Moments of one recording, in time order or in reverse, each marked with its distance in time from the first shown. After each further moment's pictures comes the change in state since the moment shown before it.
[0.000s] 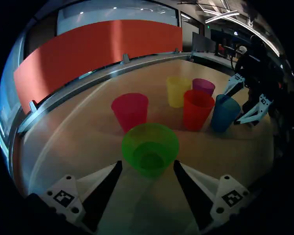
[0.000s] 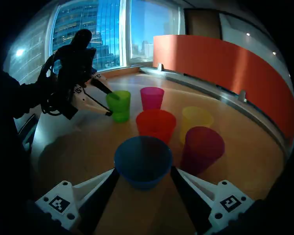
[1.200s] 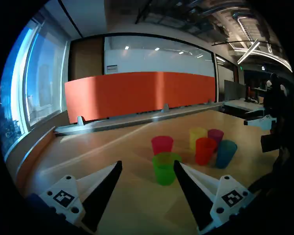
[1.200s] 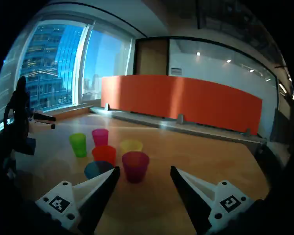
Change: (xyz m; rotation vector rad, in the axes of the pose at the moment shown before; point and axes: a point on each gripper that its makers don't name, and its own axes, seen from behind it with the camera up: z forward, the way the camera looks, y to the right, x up) left arm 0.034 -0.019 -0.134 0.369 0.432 -0.177; right arm 0.046 0.070 -0.122 -0.489 0.350 0.143
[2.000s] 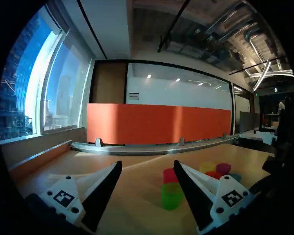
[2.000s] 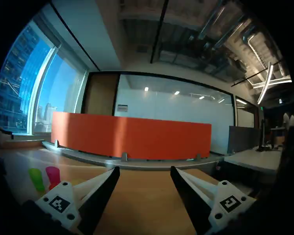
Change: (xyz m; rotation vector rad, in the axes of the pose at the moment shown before) left arm 0.057 -0.016 -0.028 0.165 0.262 -0.103; right arm 0.071 0.089 -0.030 -0.460 0.317 0.021
